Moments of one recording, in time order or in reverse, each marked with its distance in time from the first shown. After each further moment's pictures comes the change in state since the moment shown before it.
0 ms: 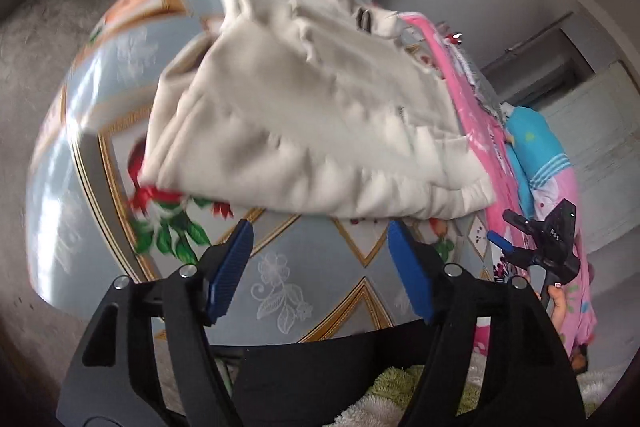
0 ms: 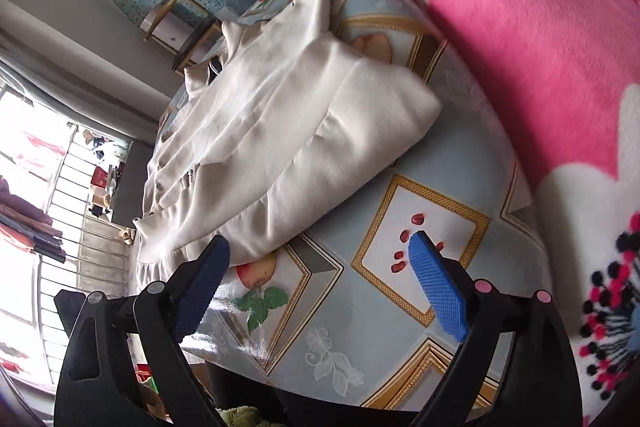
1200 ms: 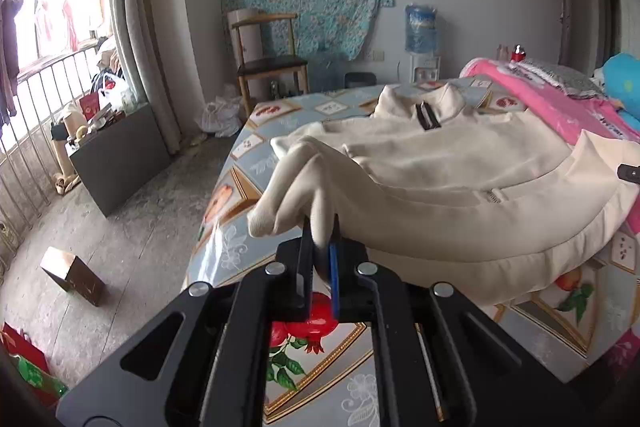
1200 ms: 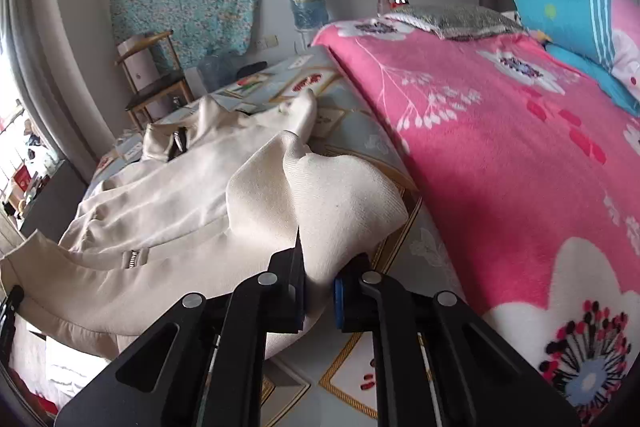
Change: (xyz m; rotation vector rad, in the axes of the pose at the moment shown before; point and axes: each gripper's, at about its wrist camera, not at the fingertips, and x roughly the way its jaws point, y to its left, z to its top) left arm -0.027 -0.094 0.010 0.448 -0.486 0.567; right arm -0.023 0.064 0.010 -0.242 -0.417 -0.326
